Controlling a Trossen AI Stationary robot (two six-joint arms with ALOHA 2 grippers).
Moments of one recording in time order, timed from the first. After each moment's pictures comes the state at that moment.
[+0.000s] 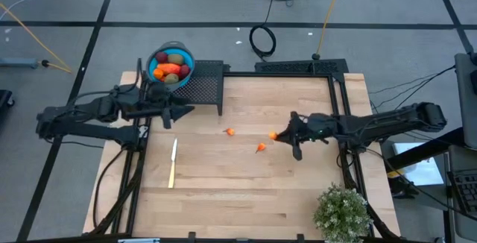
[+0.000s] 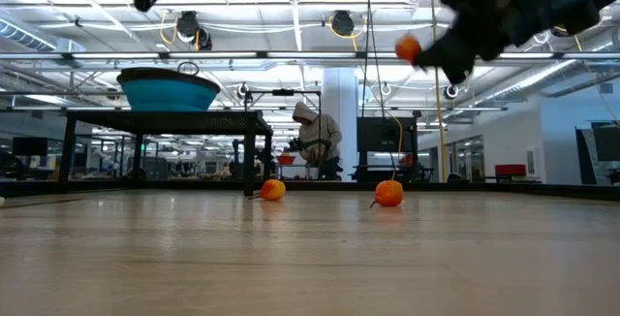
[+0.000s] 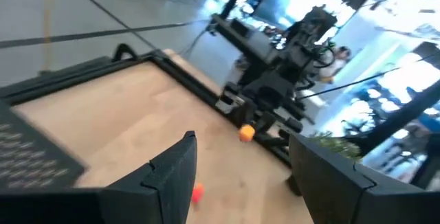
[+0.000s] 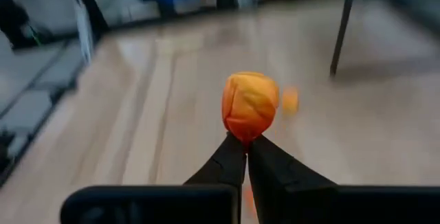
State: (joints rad) left arm 0.10 0.71 0.80 -0.23 -0.09 -0.59; right arm 0.02 0.98 0.46 0.16 -0.03 0.20
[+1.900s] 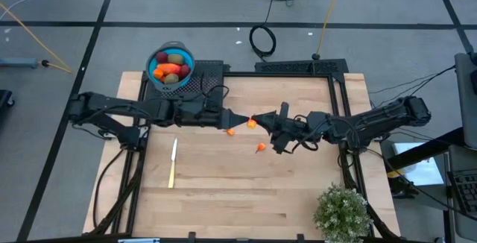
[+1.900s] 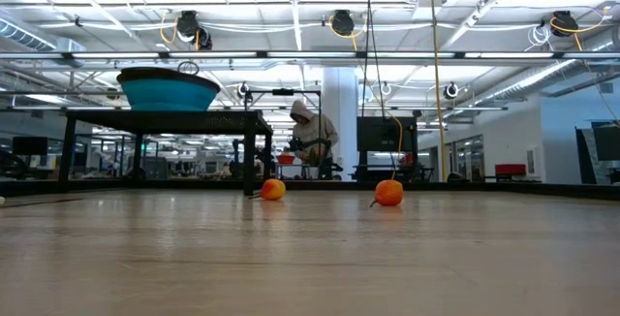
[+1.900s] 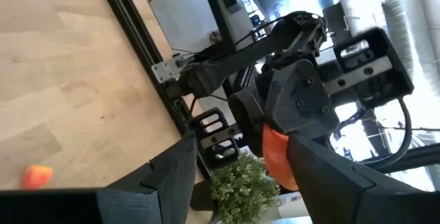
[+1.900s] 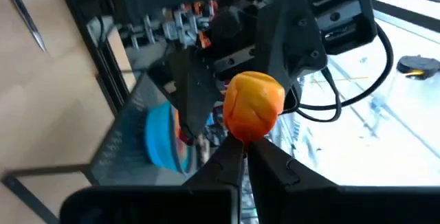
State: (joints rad) left arm -0.03 1.40 1.17 0.05 -0.09 -1.12; right arm 0.18 1.28 0.88 0.47 0.41 -1.45
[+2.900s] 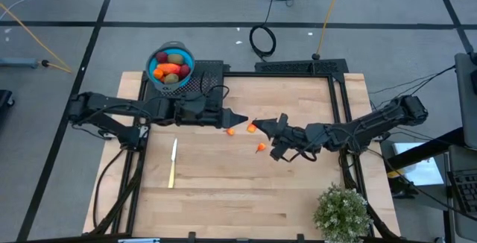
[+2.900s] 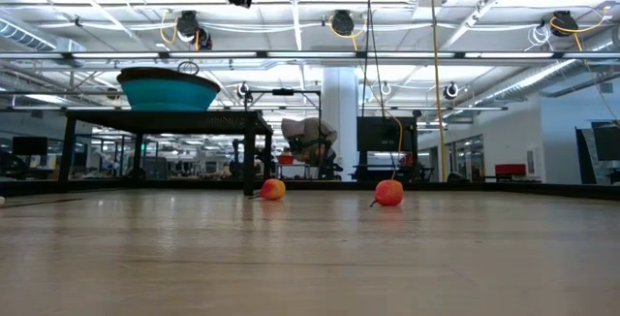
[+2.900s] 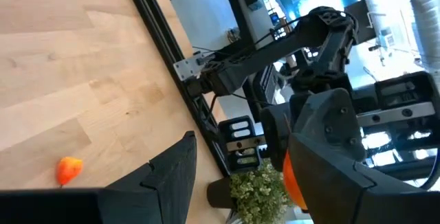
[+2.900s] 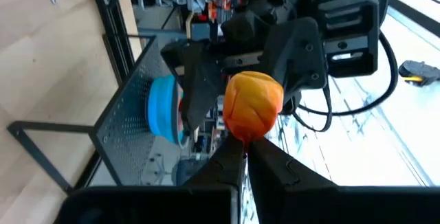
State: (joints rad) left arm -0.02 1.38 1.16 -0.03 -0.10 -1.12; right arm 0.30 1.30 0.90 0.43 0.64 -1.59
